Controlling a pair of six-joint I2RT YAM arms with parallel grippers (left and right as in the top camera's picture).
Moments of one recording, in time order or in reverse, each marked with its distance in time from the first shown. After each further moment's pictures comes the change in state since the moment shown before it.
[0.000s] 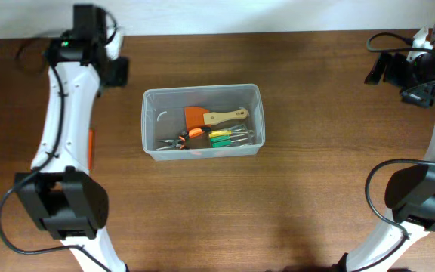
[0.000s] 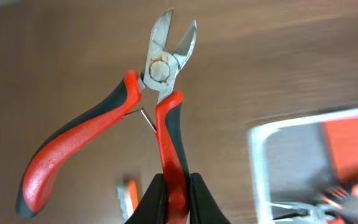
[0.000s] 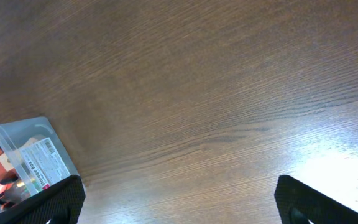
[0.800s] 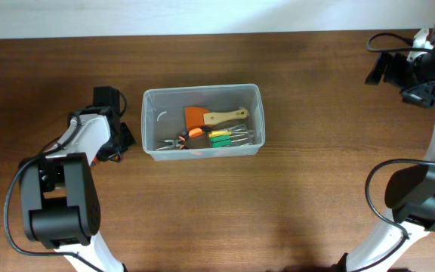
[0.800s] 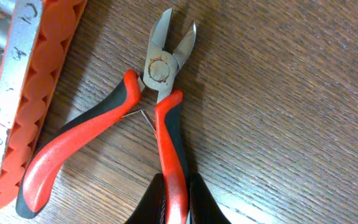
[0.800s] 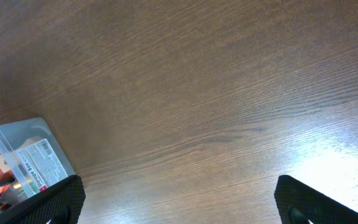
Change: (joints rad) left arm 0.093 -0.051 -0.801 0.397 -0.079 -0.678; right arm 0.000 0.000 0.000 0.001 0.011 0.001
